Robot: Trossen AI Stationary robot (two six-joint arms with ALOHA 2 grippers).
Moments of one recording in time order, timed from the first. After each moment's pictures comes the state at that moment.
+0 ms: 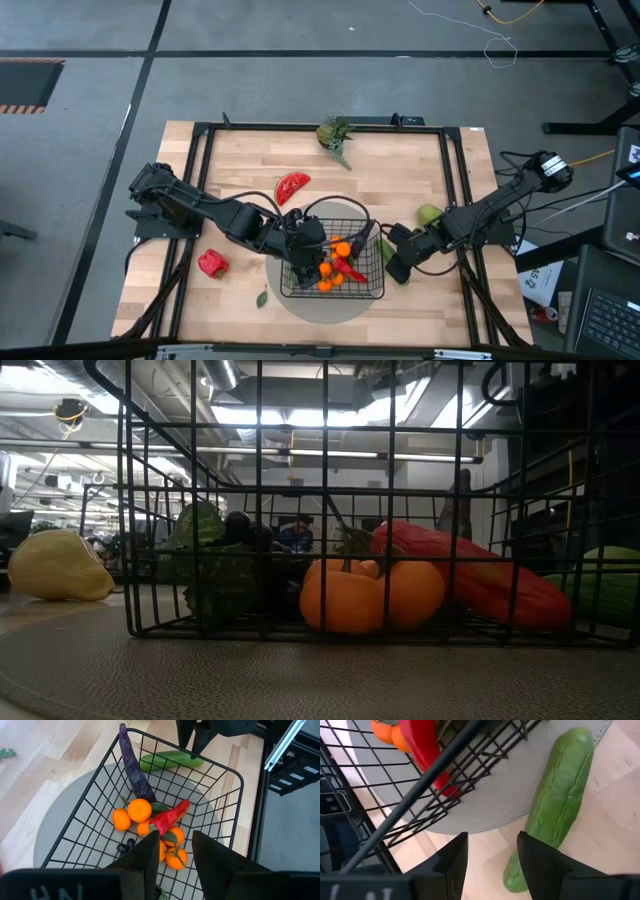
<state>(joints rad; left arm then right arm) -0.40 1.72 1.70 -0.77 -0.36 -0.68 0.51 1.28 0.74 -0.53 0.03 1.25</state>
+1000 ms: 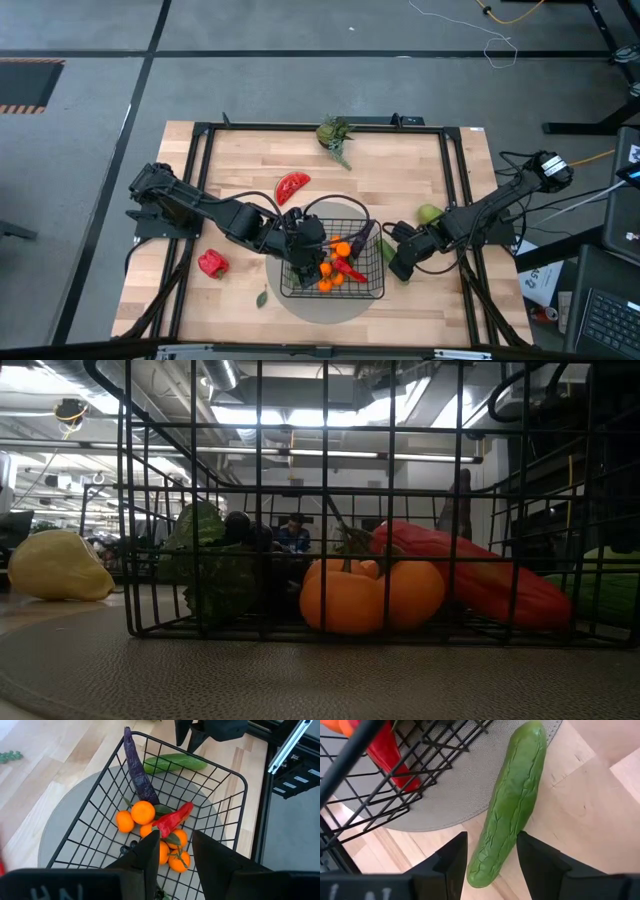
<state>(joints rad) -0.40 1.72 1.70 -0.77 -0.38 -0.68 0.50 1.28 0.73 -0.64 0.05 1.23</state>
